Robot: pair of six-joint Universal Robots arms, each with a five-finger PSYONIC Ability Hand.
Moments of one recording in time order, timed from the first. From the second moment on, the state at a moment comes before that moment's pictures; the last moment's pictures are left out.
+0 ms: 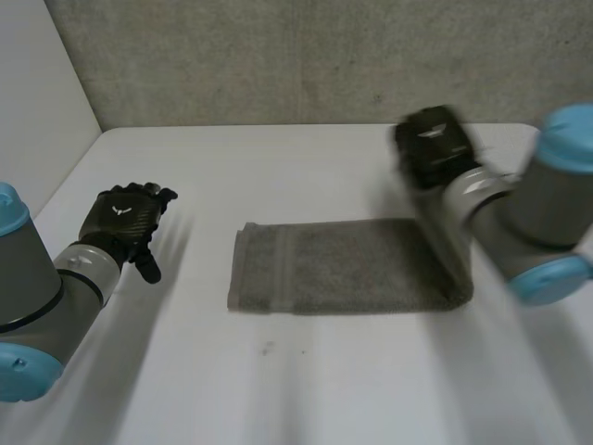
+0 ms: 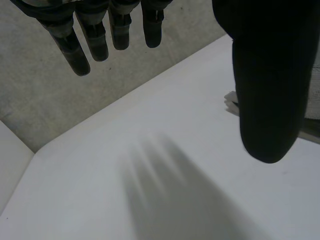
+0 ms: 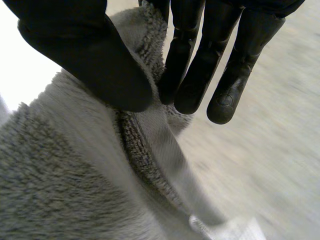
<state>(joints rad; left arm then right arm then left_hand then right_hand) 4.46 -1.85 -1.76 3.37 -1.51 3.42 1.96 -1.05 1.29 -0.25 1.37 2.67 0.18 0.17 0.17 0.17 0.02 1.35 1.19 1.19 1.20 0.98</state>
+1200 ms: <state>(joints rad) 4.12 -2.10 -1.57 3.37 -1.70 3.29 1.95 -1.13 1.61 -0.32 1.39 2.75 0.18 0.17 0.17 0.17 0.02 1.38 1.18 1.19 1.19 0.99</state>
